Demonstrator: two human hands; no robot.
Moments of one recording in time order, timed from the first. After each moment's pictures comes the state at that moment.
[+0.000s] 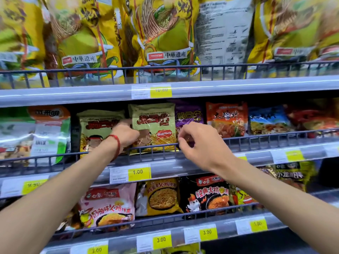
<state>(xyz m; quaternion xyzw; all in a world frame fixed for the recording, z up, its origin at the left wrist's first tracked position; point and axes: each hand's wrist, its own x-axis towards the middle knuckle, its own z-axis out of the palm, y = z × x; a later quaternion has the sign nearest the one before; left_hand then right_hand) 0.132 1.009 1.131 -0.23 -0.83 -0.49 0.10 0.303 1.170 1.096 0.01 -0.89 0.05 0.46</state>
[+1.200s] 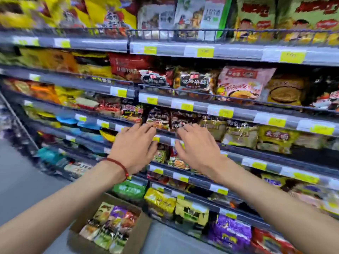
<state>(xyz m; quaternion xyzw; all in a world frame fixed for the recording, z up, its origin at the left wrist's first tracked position) 0.321 0.592 0.870 -0.24 -0.93 0.06 0.27 0.337 0.795 0.871 0.19 -0.95 0.01 0.26</state>
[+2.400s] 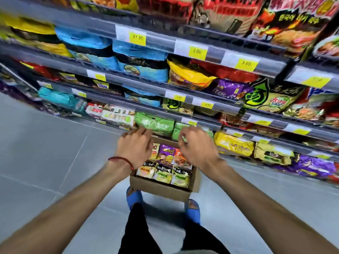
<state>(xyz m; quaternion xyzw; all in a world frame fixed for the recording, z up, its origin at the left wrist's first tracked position) 0.048 0.124 0.568 -0.21 -0.97 -0.03 -0.09 0.089 0.322 0.583 -0.01 -0.99 0.16 -0.04</state>
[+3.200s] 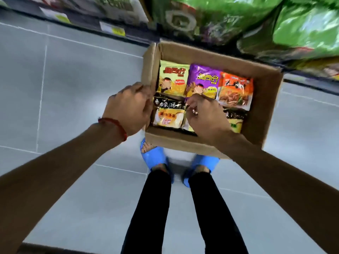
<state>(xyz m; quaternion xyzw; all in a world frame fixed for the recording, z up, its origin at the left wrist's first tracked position) -0.030 -0.029 0.106 -0.23 -0.95 -0.09 -0.19 0.046 0.173 0.073 -0.14 -0.92 0.30 -0.21</state>
